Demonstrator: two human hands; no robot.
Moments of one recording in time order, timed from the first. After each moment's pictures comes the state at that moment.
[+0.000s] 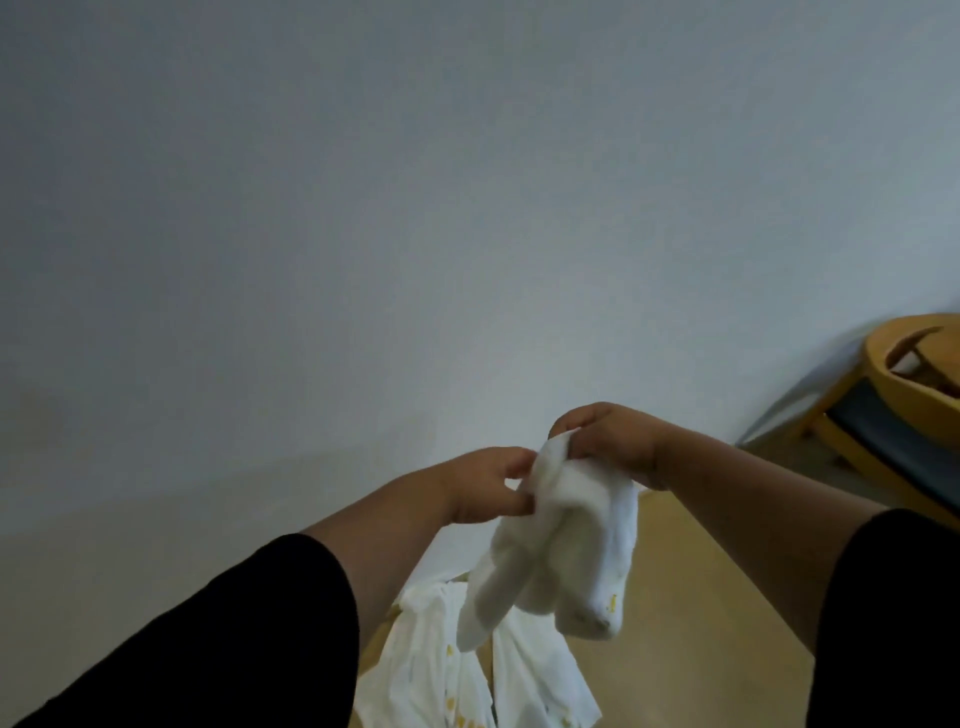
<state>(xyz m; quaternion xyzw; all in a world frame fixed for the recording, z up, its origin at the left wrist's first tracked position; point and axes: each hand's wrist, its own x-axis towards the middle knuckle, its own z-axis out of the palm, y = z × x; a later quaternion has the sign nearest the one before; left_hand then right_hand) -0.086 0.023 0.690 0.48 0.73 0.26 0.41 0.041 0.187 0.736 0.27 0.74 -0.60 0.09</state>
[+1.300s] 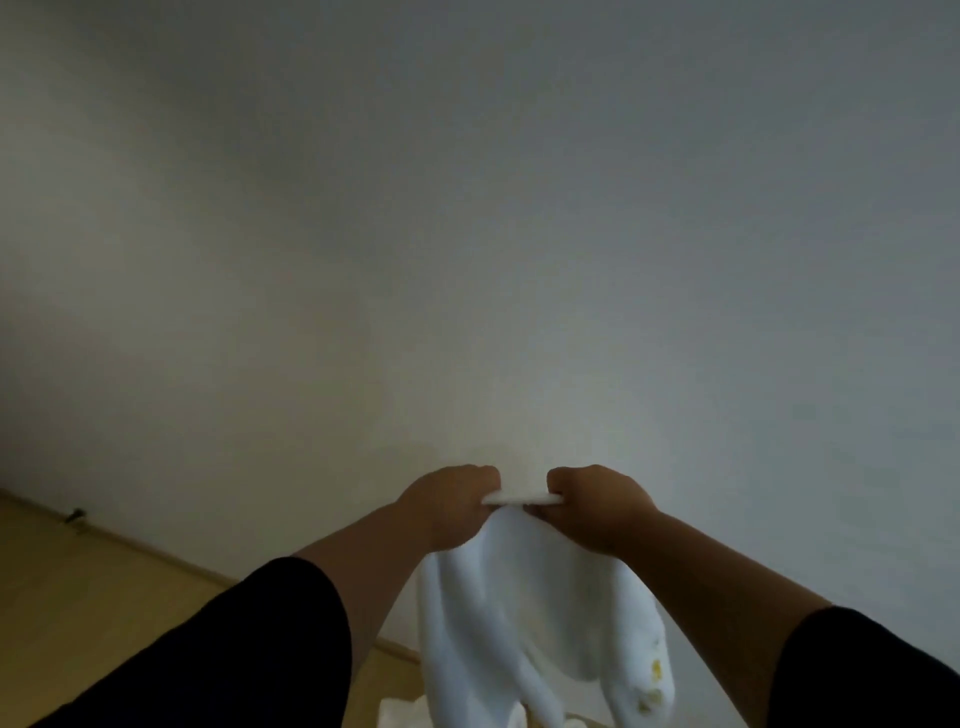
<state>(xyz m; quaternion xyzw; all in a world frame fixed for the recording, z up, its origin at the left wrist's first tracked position) 0.009 -0.053 0.769 0.26 0.95 0.16 -0.02 0.032 0.158 0.793 -0.13 0.99 -0.09 -0.01</state>
